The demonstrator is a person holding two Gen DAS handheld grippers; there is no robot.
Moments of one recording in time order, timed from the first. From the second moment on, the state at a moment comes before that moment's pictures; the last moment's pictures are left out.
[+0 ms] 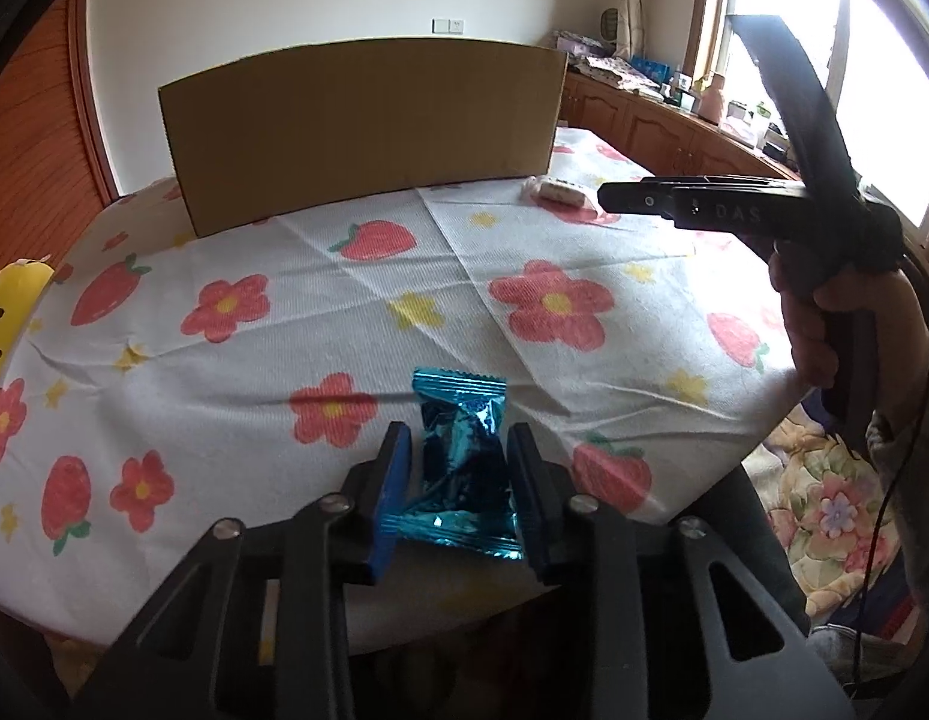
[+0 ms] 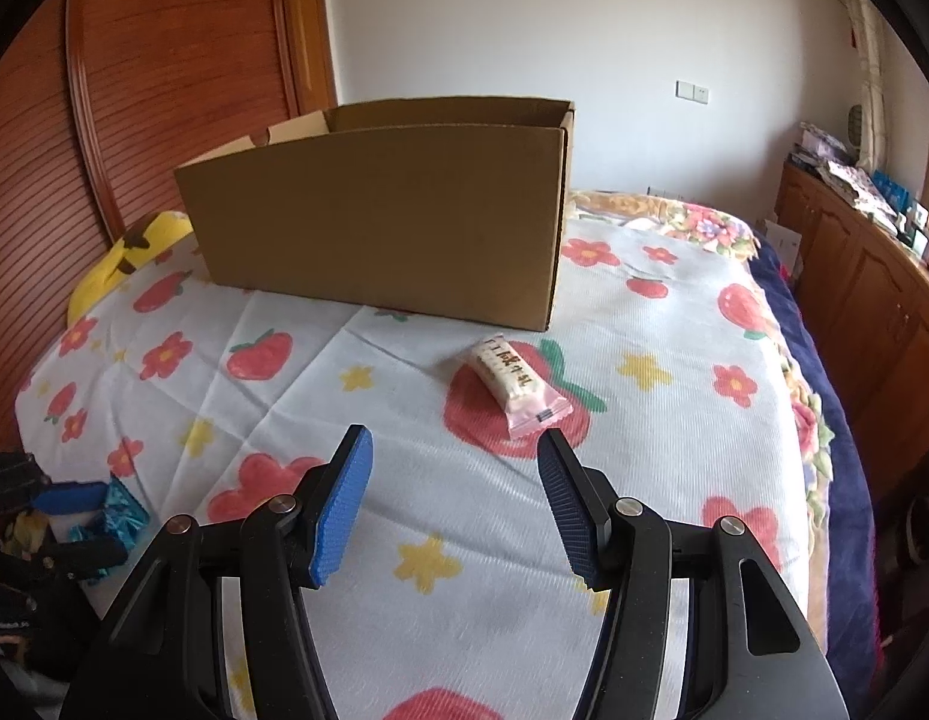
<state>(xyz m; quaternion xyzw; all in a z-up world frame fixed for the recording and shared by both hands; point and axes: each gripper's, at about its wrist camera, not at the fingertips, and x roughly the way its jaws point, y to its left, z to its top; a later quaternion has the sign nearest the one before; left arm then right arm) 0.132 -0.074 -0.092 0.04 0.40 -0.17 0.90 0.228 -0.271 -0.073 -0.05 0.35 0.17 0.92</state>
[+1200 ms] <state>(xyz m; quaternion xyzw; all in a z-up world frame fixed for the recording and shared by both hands) 0.133 -0.065 -0.093 0.00 0.38 -0.17 0.91 0.283 -0.267 -0.089 -0.07 0.42 0.18 0.89</state>
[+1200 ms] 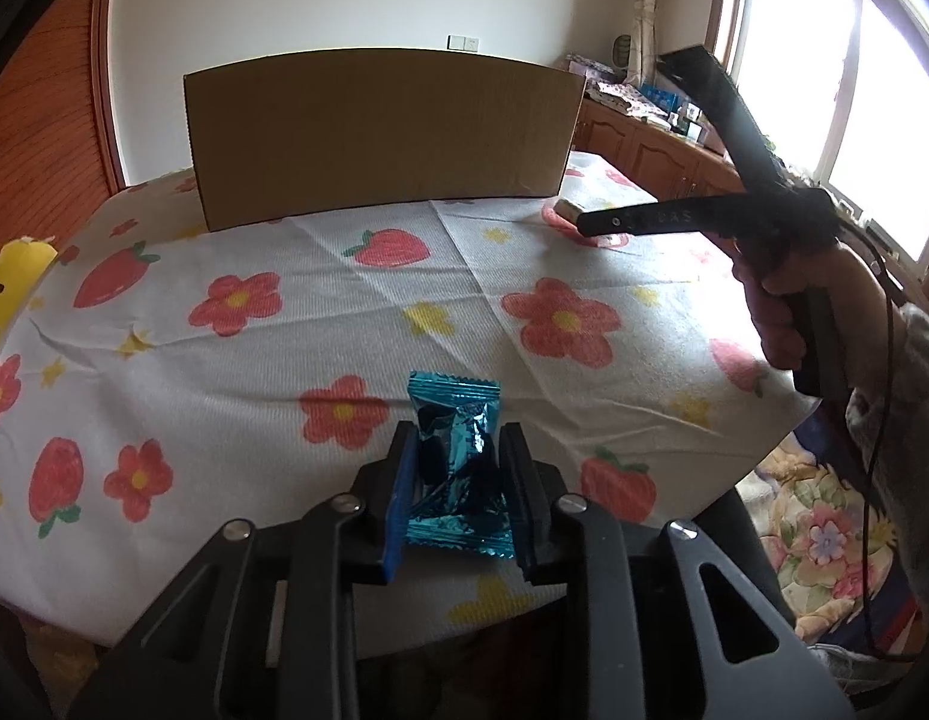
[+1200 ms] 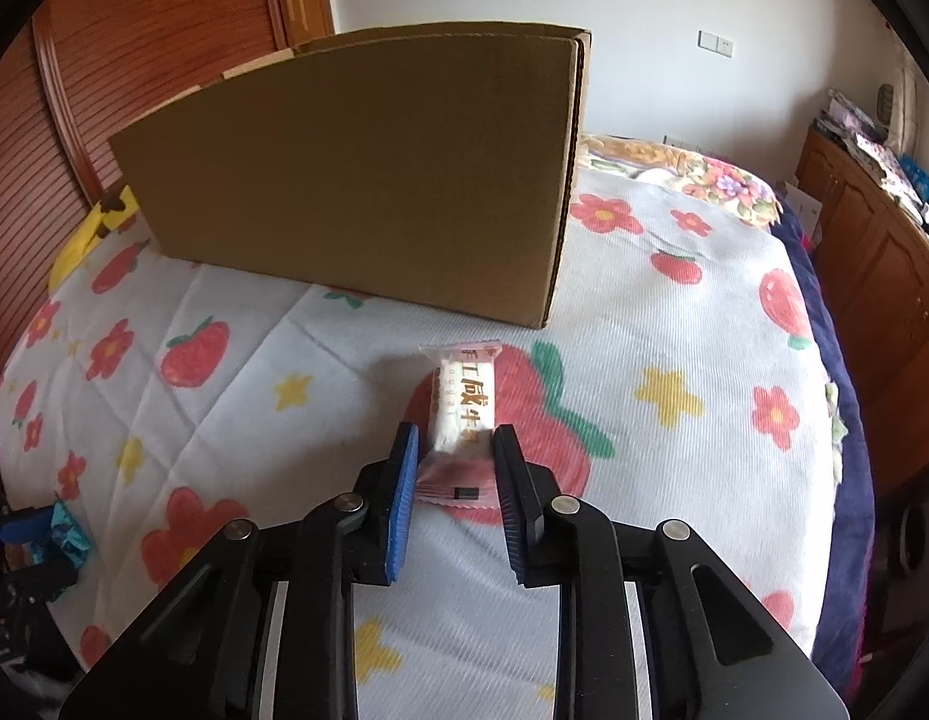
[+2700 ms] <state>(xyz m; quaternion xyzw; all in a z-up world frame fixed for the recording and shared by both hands) 0.165 -0.042 -0.012 0.01 0.28 -0.15 0.95 0.178 -0.268 -0.028 0.01 0.30 0.21 0.93</state>
